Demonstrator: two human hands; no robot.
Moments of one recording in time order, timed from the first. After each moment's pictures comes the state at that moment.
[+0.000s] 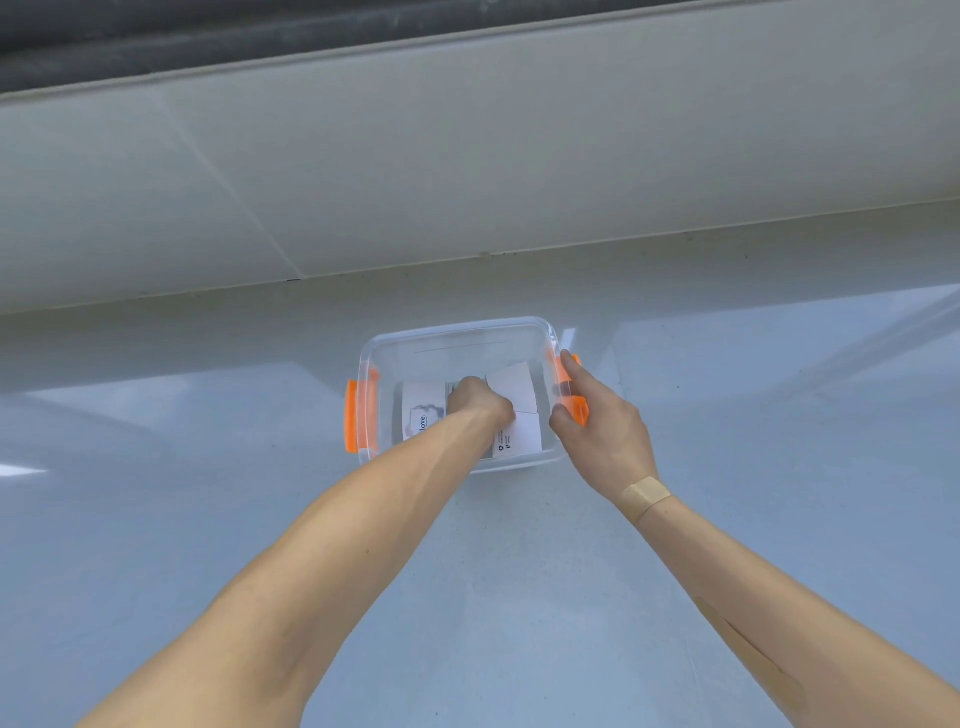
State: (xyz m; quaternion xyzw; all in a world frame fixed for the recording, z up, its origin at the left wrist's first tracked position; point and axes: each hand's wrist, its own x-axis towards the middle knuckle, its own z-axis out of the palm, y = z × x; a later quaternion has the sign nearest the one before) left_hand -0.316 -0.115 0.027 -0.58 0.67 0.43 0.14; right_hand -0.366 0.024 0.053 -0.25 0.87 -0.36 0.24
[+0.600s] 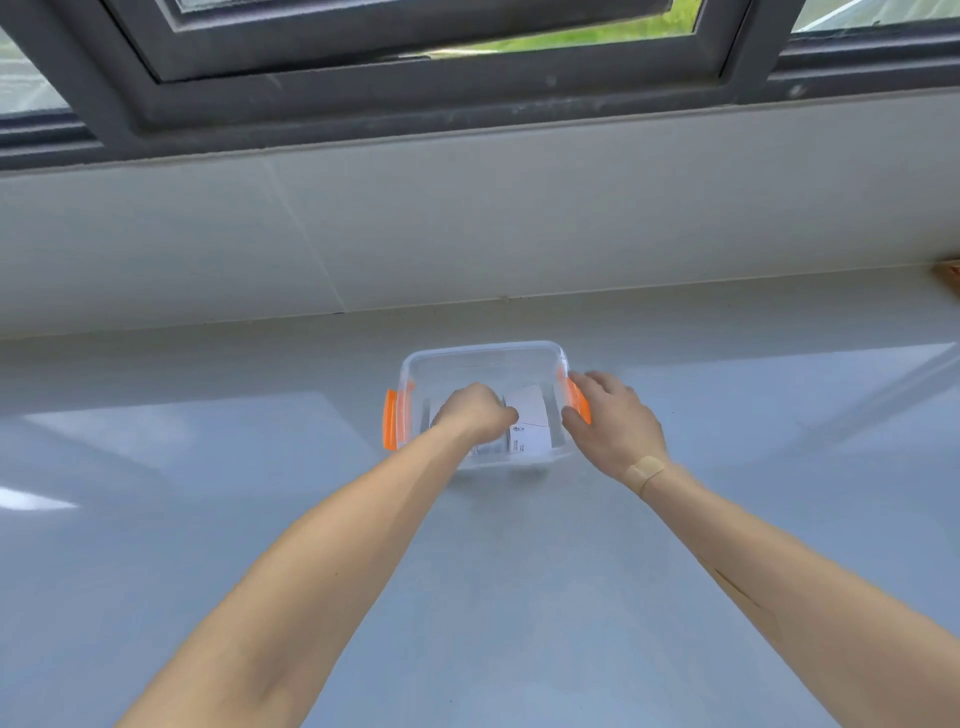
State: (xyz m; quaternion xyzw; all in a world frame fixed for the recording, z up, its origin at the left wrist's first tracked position) left_hand -0.265 -0.121 0.098 -0.46 0.79 0.37 0.15; right_hand -0.369 0.025 0.081 -0.36 0.90 -0.17 0.16
